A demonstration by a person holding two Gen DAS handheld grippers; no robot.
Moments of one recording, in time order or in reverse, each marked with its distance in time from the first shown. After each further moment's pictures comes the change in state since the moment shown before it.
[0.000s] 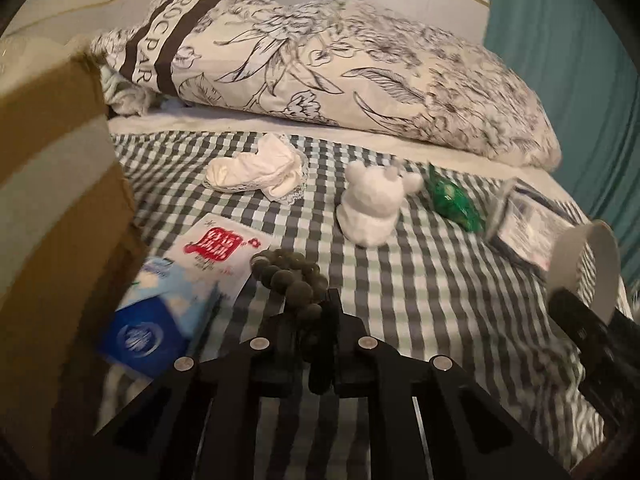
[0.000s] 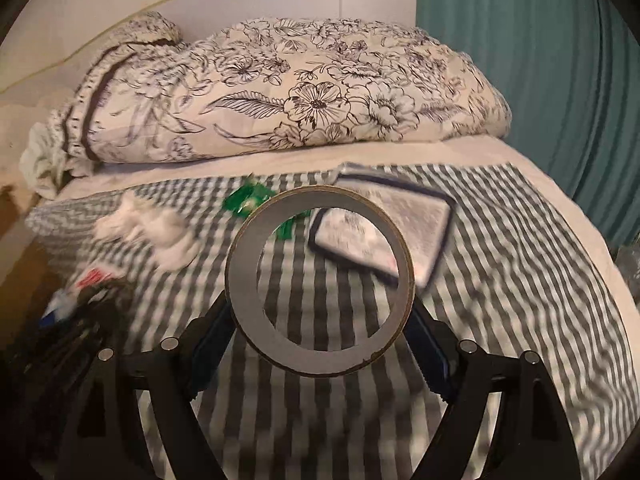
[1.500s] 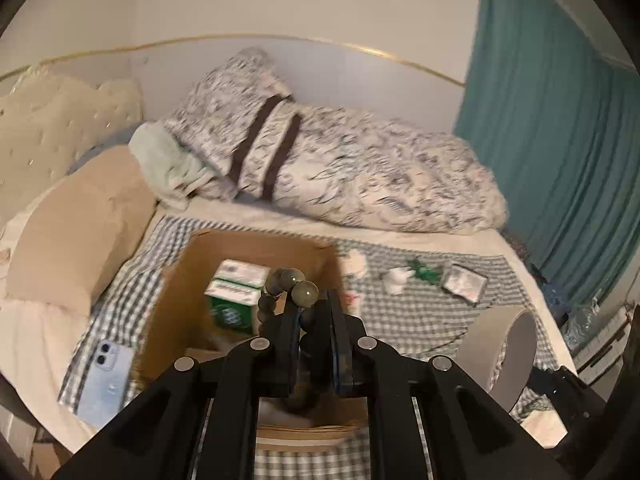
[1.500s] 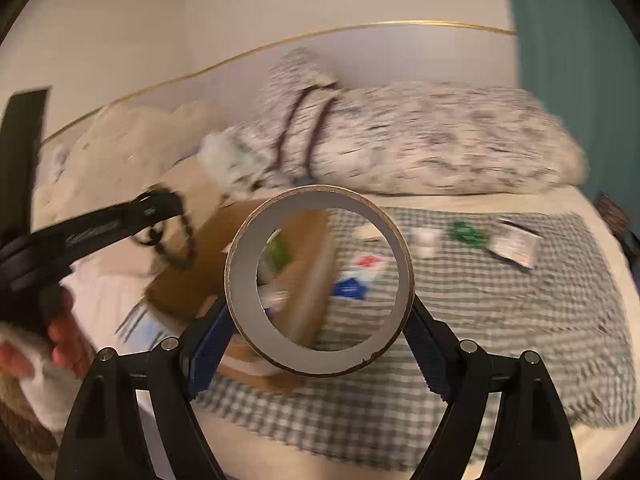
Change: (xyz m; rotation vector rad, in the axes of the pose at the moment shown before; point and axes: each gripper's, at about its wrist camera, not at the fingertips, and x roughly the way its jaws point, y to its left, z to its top) left arm -0.296 0.199 0.053 -0.015 -0.137 -0.072; right arm -0.263 0.208 -0.017 -0.157 -0.039 0.413
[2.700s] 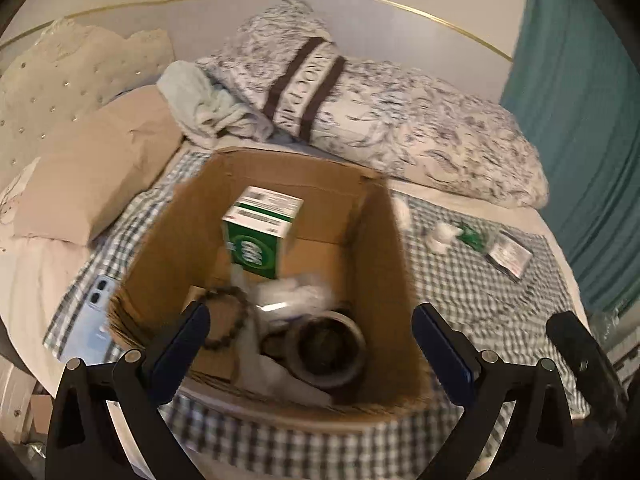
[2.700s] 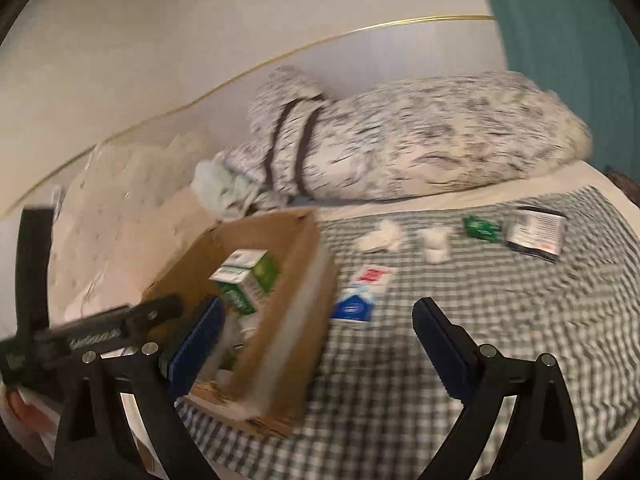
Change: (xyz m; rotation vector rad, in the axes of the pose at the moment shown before) left arm 0.054 -0.011 -0.057 -0.066 0.125 0.100; right arm 0.019 -0.076 -0.025 0.176 -0.141 -0.027
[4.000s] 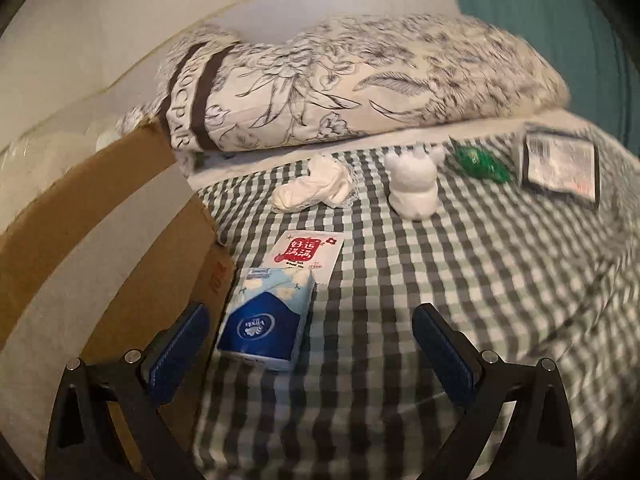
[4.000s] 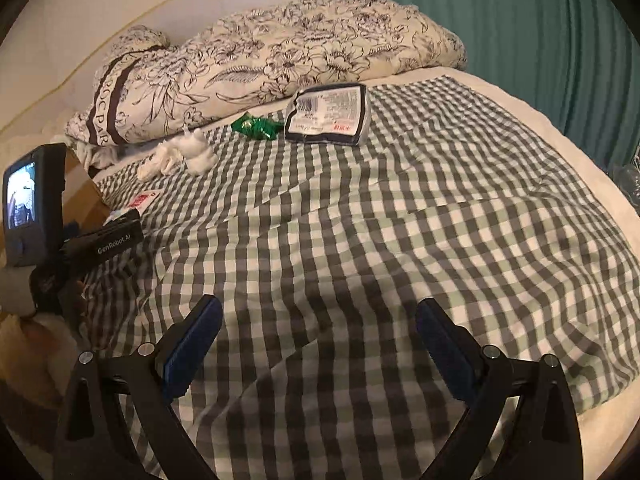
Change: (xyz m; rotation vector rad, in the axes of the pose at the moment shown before) left arm 0.206 -0.179 -0.052 0.354 -0.111 0.250; right arm 0.034 -0.212 -0.080 0.103 0.206 -0.367
